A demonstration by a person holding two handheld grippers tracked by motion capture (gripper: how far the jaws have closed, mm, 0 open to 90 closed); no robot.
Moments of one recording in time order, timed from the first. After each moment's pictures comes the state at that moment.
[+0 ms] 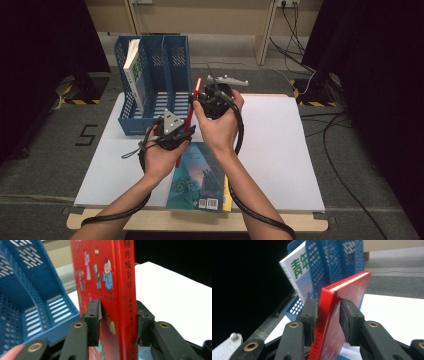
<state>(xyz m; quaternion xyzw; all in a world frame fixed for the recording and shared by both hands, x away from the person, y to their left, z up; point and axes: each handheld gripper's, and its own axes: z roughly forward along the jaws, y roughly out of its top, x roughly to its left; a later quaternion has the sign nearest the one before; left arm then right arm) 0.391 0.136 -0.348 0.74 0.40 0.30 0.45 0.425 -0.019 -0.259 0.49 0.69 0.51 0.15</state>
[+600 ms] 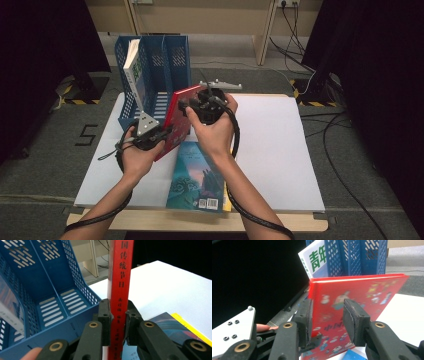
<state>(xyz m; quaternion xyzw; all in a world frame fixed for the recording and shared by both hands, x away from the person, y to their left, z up) 0.396 0.195 -0.366 0.72 0.41 0.30 0.47 0.418 -0.012 -0.266 0.46 0.71 0.53 0.11</state>
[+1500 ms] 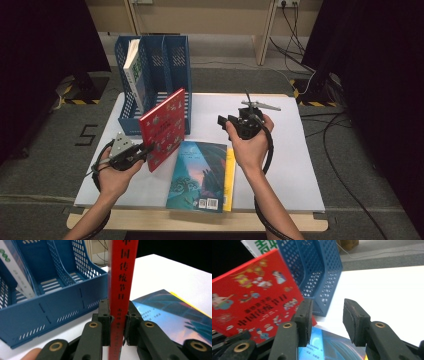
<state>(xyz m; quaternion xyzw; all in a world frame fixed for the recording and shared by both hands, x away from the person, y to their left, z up) 0.358 0.251 -0.409 0.72 0.41 0.27 0.49 0.418 -0.100 -0.322 0.54 0.67 0.49 0.12</state>
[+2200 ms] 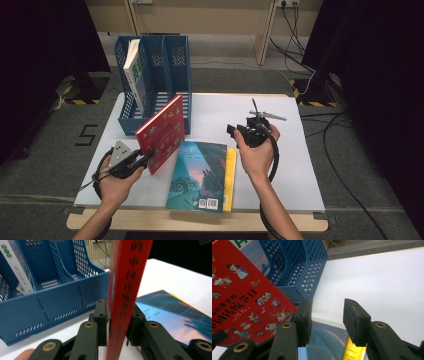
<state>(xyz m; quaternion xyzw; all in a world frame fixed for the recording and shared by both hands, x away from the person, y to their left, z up) 0.349 0.249 -0.423 0.70 0.40 0.29 0.51 0.417 -0.121 -0.352 0.58 0.66 0.46 0.12</state>
